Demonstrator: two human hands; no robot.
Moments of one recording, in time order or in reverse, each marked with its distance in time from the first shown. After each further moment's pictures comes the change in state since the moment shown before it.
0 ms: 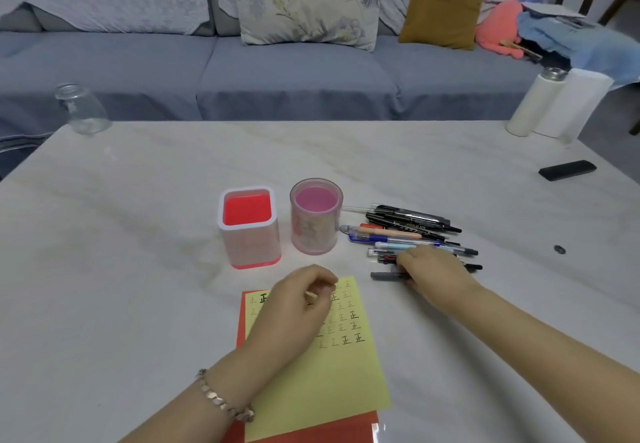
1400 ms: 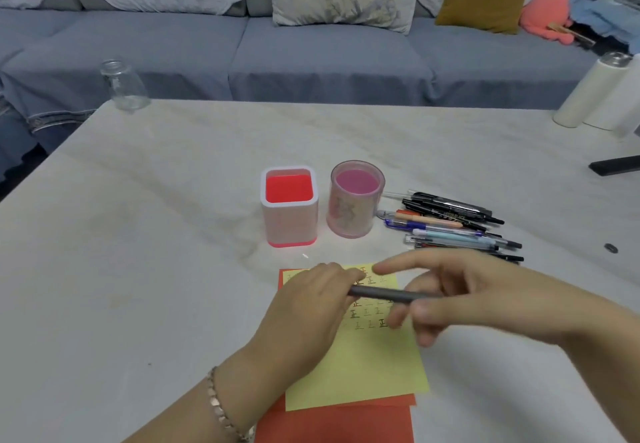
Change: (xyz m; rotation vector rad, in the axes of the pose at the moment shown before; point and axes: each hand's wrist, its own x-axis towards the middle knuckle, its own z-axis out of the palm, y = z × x) left_hand -0.027 -0.018 -0.028 0.525 0.097 0.552; right_hand -0.057 -0.064 -0.122 1.453 -0.521 -0.170
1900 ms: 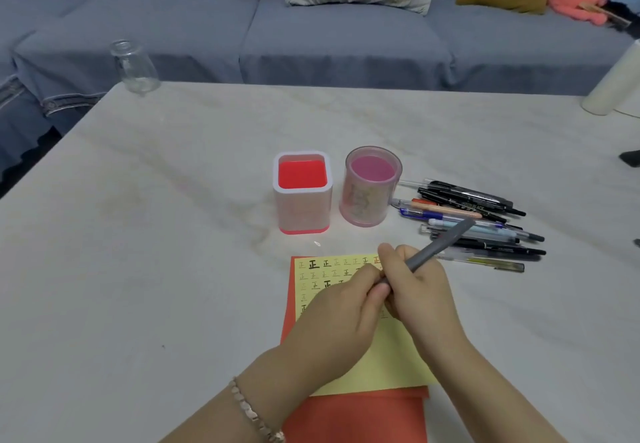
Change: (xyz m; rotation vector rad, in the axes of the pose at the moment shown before) left_hand -0.003 0.025 0.008 -0.481 -0.148 -0.333; right_hand 0.077 0.049 0.062 0.309 0.874 -0.125
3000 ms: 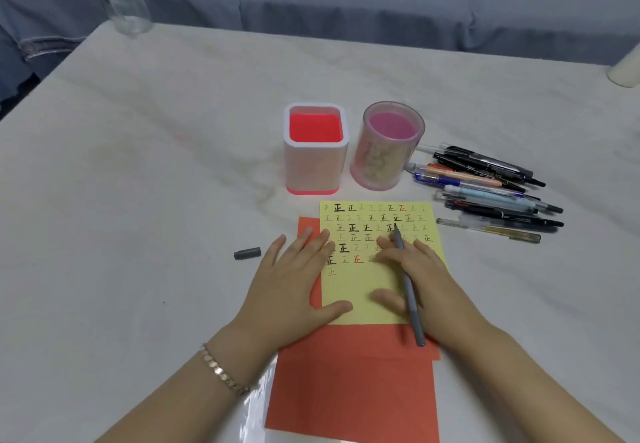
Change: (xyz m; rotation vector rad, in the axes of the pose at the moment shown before) left_hand -0.031 -0.092 -0.008 0.622 -0.062 -0.062; right_hand 0.013 0.082 -0.038 -0.844 -0.418 -0.464
